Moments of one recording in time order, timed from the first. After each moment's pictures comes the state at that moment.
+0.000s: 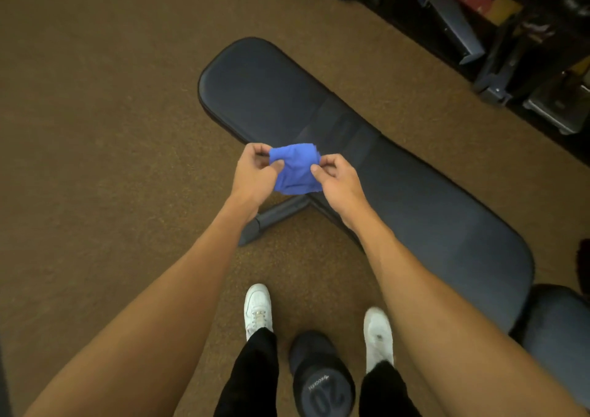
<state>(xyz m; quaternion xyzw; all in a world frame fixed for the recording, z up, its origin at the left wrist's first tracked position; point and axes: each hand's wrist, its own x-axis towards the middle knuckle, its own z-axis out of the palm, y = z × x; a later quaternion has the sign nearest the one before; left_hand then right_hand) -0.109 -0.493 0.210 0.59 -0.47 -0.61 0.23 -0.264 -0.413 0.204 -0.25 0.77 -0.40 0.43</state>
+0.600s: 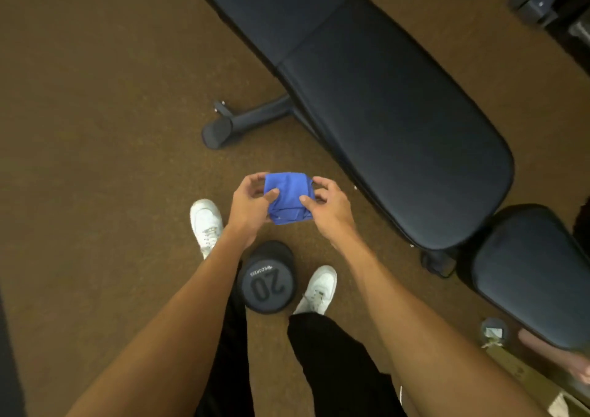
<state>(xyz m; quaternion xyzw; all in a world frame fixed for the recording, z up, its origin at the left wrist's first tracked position) -0.121 -0.149 0.102 0.67 -0.34 -0.63 0.18 -0.283 -0.092 0.092 -0.26 0.78 -0.28 0.50</state>
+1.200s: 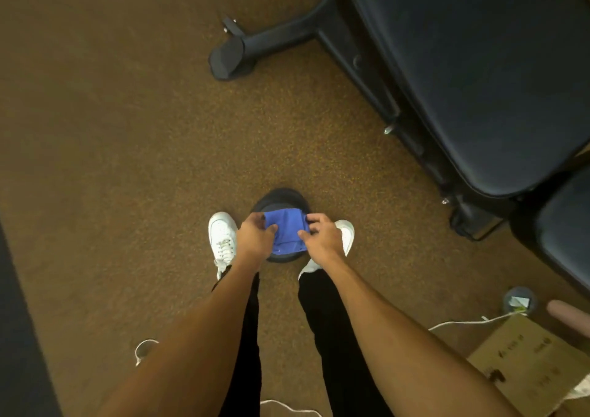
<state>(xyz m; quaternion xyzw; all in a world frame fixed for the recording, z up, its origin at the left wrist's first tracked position) -0.034 0.037 -0.035 0.77 -0.38 -0.52 -0.04 -0.187 0.080 -0.029 -0.23 0.79 -0.12 0.56</state>
